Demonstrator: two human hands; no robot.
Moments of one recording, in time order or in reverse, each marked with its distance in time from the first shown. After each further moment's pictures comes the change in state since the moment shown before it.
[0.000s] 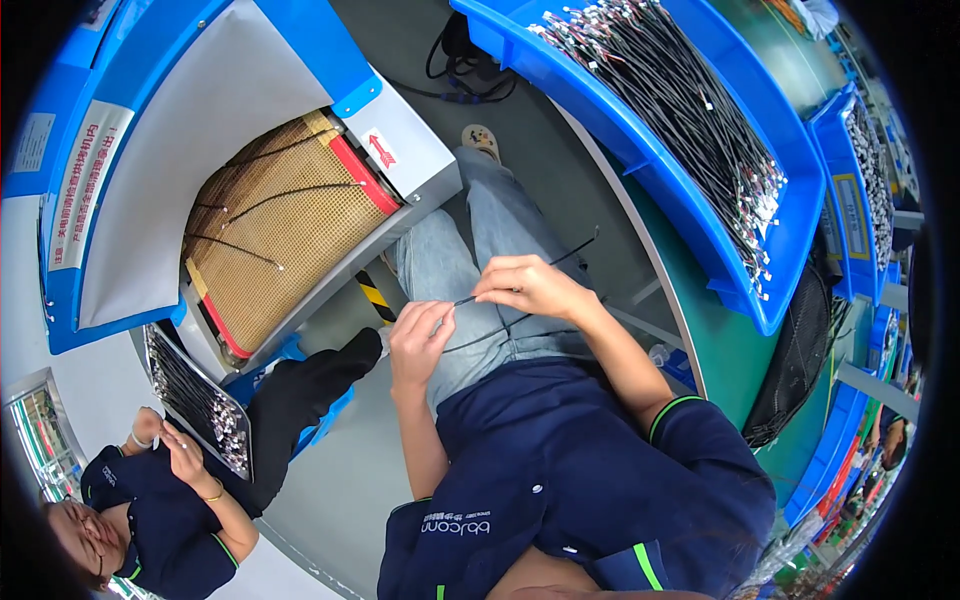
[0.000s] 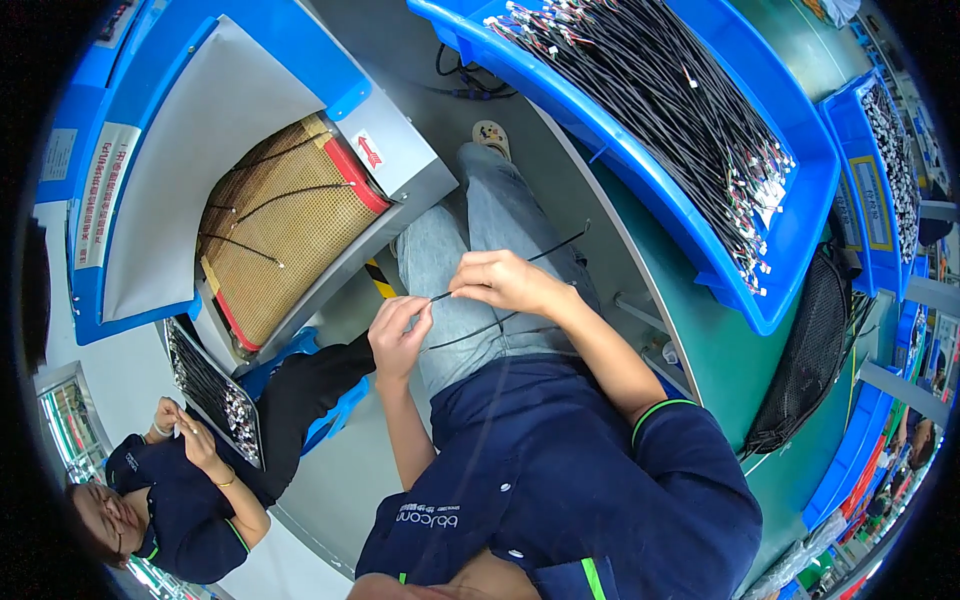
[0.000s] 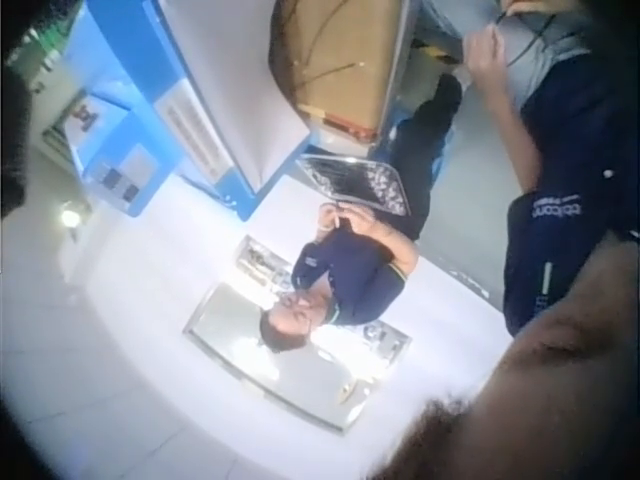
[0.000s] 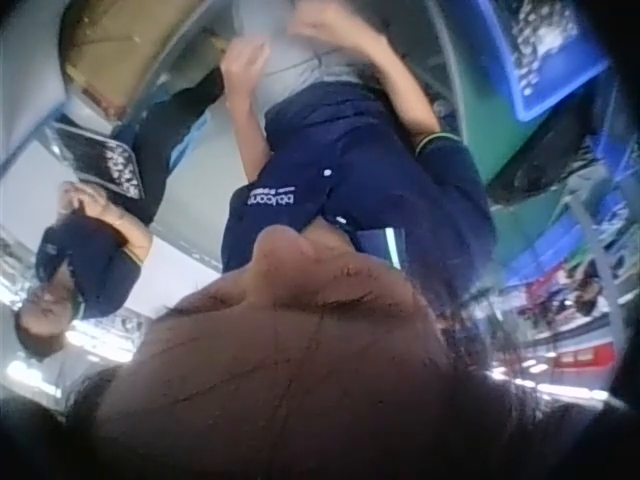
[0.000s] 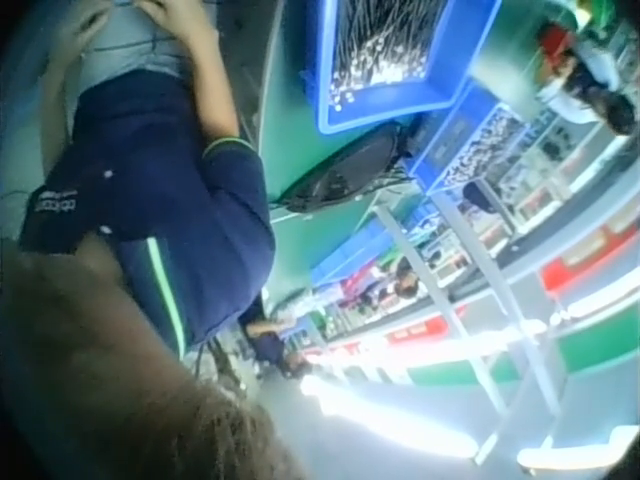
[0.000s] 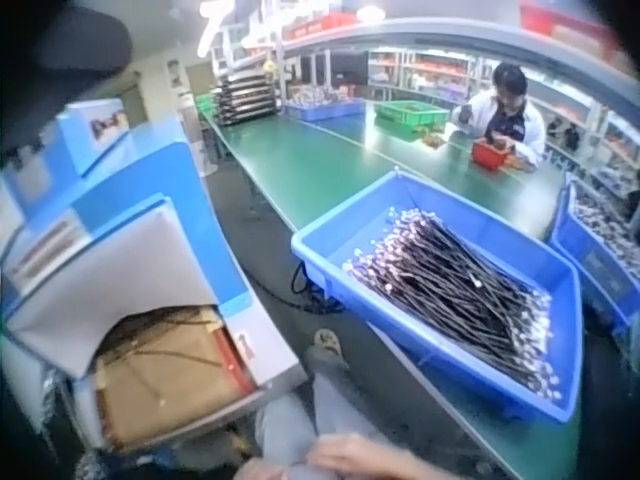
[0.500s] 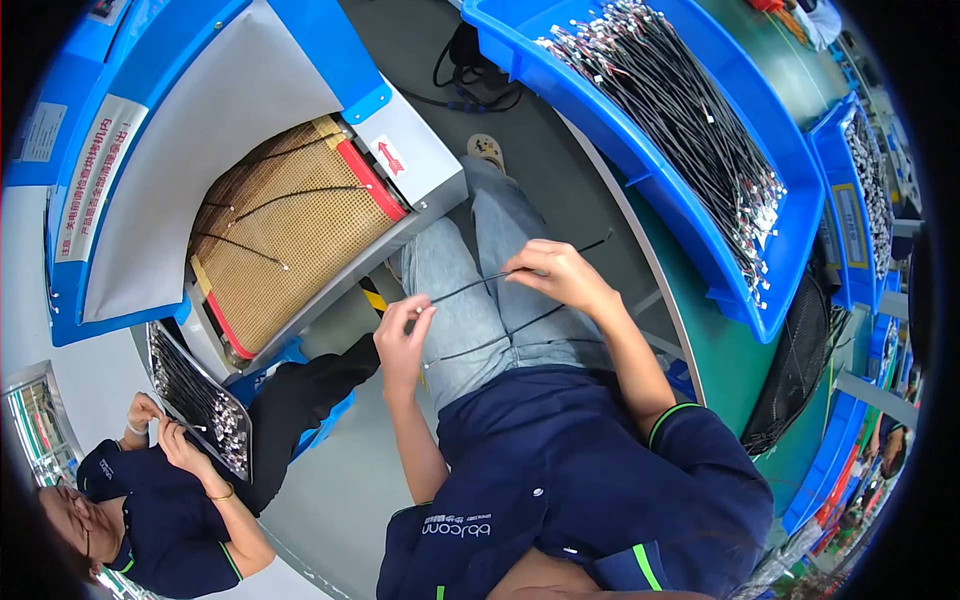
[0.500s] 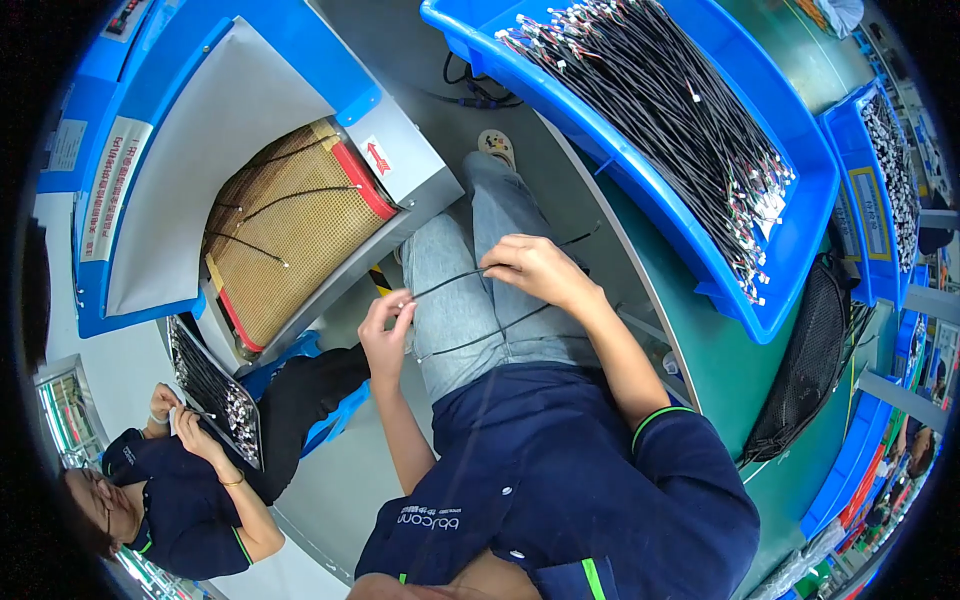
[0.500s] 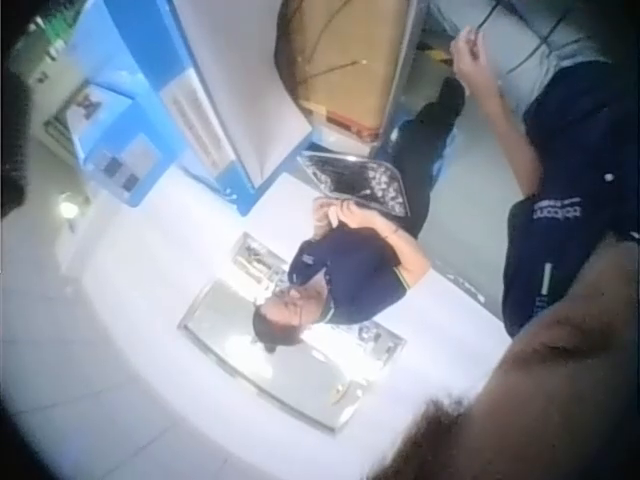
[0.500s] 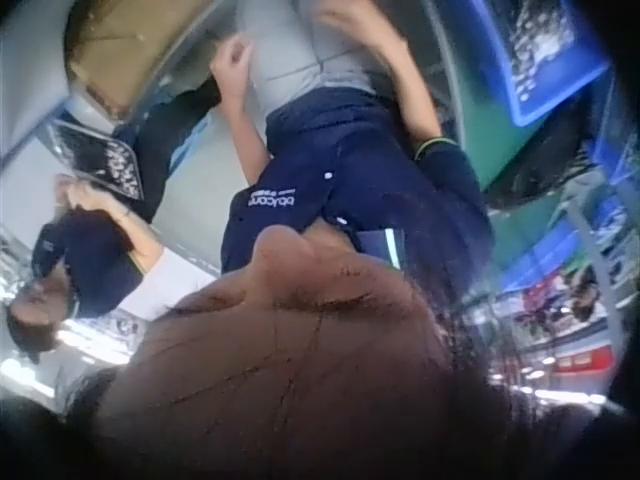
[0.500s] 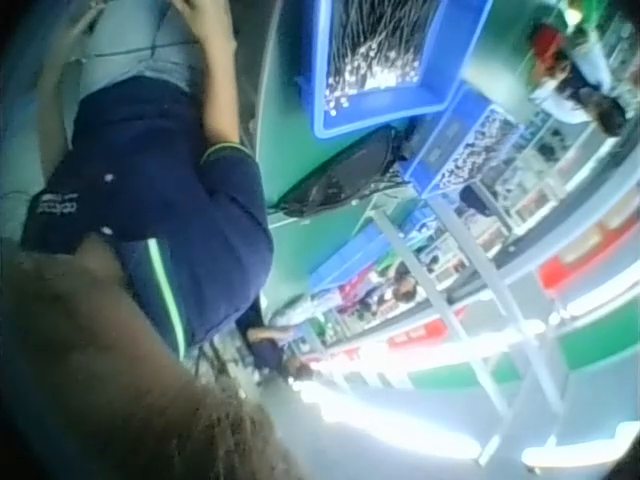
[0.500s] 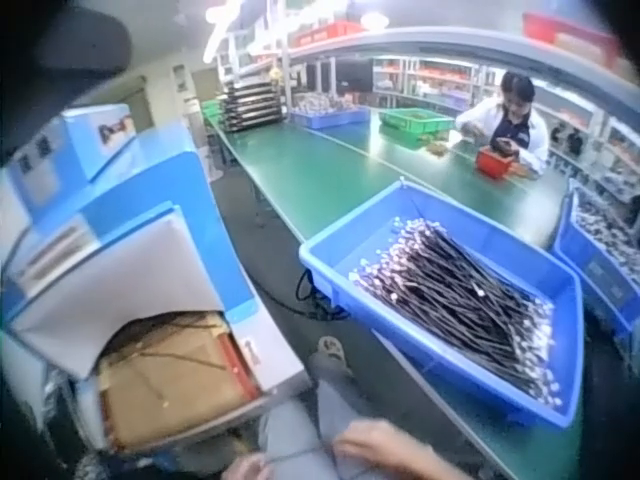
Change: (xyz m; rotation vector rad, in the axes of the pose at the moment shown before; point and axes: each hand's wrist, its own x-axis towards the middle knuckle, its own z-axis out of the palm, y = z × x) left_hand -0.004 -0.017 -0.022 -0.040 -0.068 -0.263; right_hand -0.002 -0.010 -0.027 -0.215 0.122 0.100
